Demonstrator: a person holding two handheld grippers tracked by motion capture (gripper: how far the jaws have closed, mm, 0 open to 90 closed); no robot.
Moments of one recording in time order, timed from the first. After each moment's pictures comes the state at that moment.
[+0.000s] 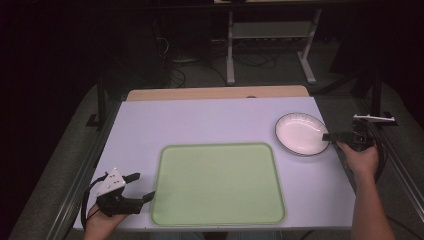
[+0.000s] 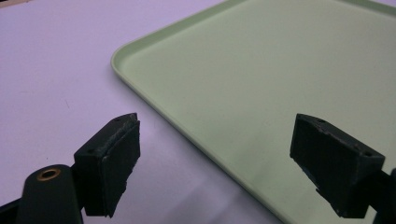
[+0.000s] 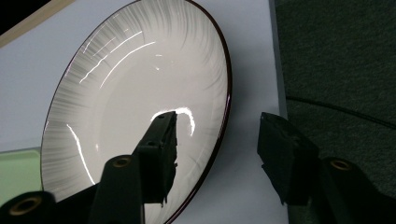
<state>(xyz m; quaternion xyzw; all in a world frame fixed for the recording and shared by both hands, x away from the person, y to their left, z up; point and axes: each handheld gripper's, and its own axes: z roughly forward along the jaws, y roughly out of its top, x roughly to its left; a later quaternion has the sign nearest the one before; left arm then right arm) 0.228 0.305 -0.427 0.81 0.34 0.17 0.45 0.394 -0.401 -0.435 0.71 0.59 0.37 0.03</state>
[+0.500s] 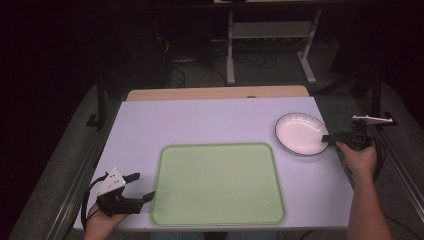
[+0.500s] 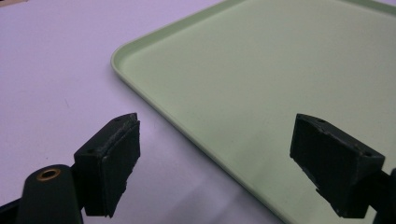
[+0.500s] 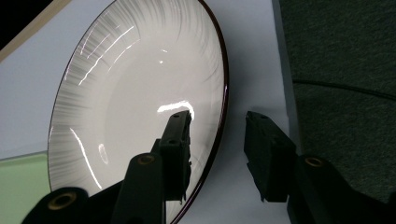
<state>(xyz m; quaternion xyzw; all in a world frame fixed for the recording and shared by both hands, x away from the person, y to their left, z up) 0.228 0.306 -0.428 0.81 0.34 0.17 0.45 0.399 -0.403 -0.443 0.73 0.57 0.37 -0.02</state>
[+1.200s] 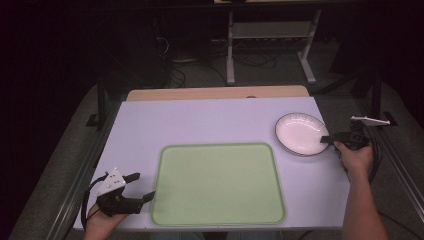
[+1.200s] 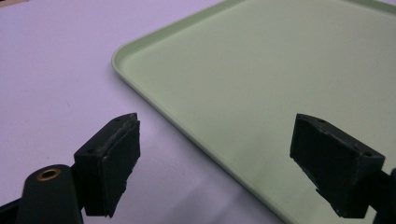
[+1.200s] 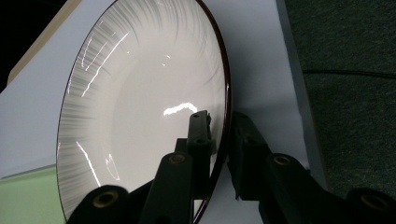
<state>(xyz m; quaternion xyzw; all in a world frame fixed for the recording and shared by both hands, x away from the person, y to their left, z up) 0.228 0.306 -0.428 0.81 0.34 0.17 0.45 0.403 -0.400 -0.451 0.75 0.54 0.37 -0.04</state>
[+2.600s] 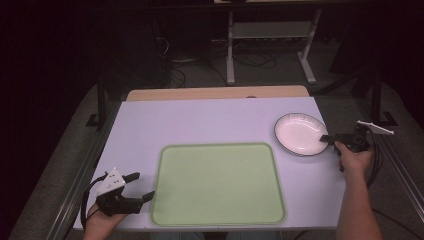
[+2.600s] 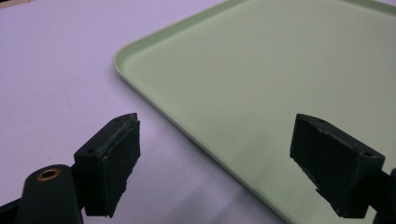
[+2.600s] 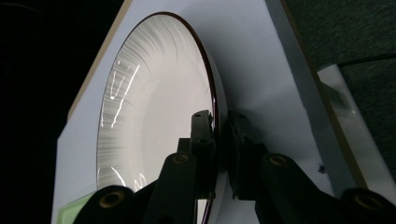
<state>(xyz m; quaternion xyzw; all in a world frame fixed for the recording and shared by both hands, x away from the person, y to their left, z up) 0.229 0.306 -0.427 0.81 0.34 0.17 0.45 0.396 -0.408 -0.465 0.77 0.45 0.44 -0.09</state>
